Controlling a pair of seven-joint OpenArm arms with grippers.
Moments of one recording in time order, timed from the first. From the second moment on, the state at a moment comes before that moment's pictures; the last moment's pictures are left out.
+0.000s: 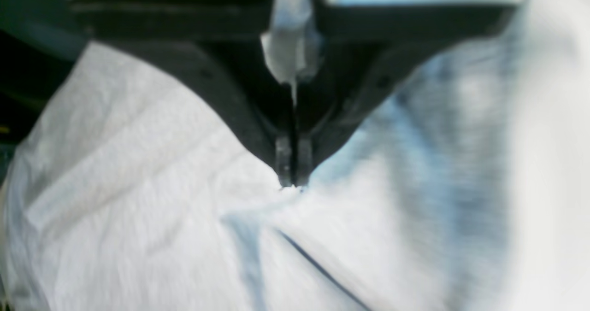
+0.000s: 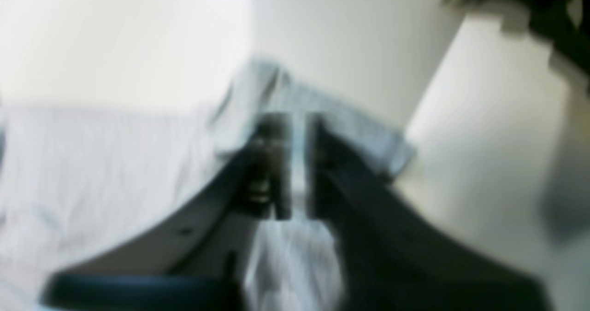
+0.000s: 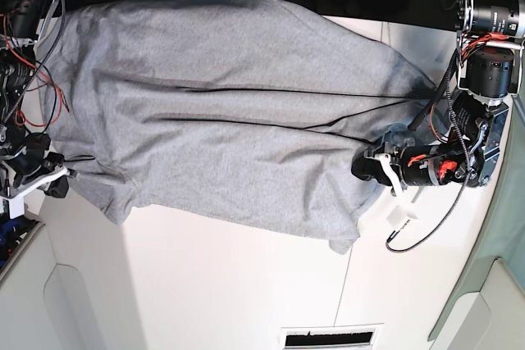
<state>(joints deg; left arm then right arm) -20.7 -22.4 4.4 51.9 -41.0 -38.8 50.0 7.7 16.6 20.4 76.8 24.9 18.5 -45.0</state>
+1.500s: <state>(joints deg) -31.9 -16.9 4.1 37.5 -11.5 -17.6 35.1 6.4 15.5 17.3 56.2 24.9 27.7 -35.2</state>
